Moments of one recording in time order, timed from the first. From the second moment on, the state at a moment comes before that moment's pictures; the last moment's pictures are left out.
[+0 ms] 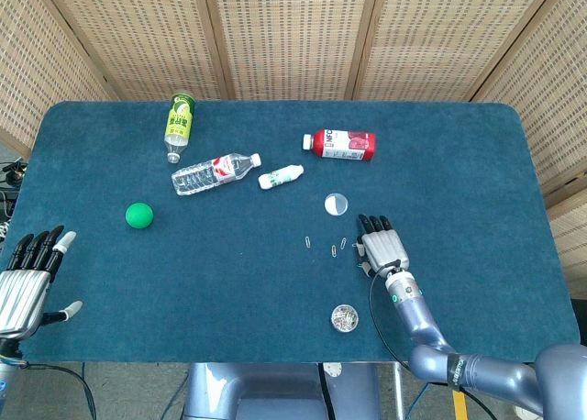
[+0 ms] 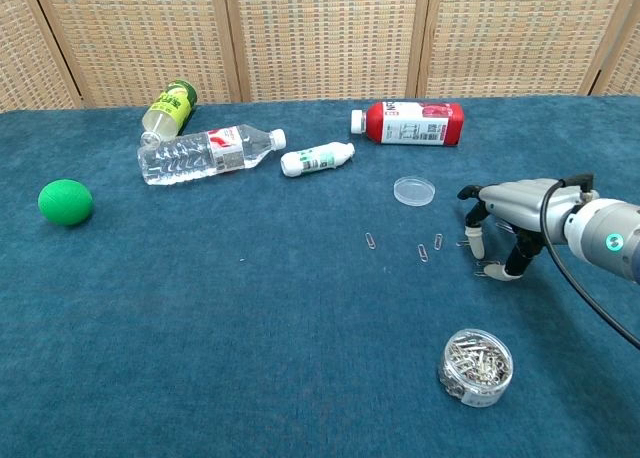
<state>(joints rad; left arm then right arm) -0.12 -1.00 -0.03 -1.89 1.47 1.42 0.29 0.72 -1.65 0.15 -1.37 -0.82 0.95 -0.64</state>
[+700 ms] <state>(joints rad) -0.12 -1.01 -0.03 -1.89 1.46 1.42 0.30 0.74 -1.66 0.13 -1.35 -0.76 0.94 -0.68</state>
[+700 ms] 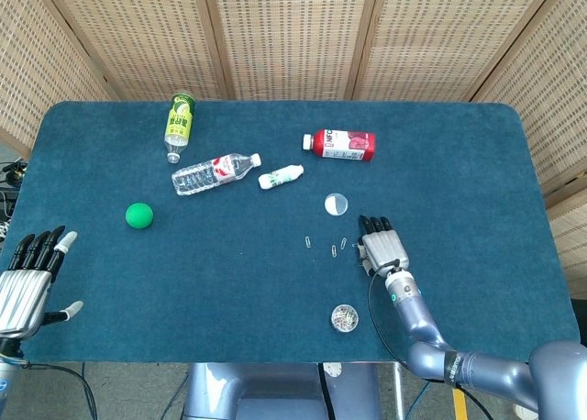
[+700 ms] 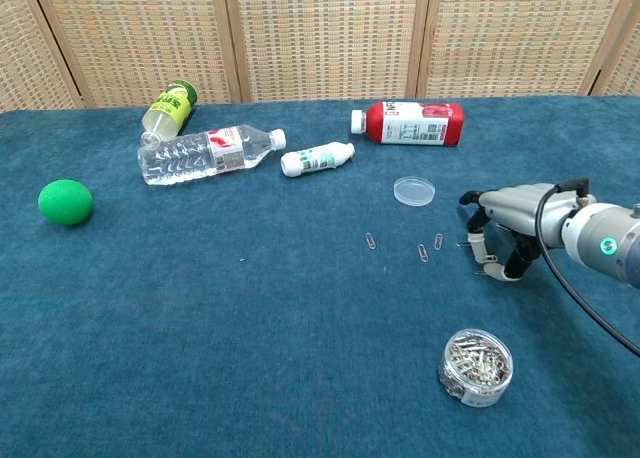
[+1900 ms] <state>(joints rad) -0.12 -1.01 -0.02 -1.90 1.48 1.43 0.30 0.67 -1.41 -0.01 -1.77 -1.17 1.07 -0.64</state>
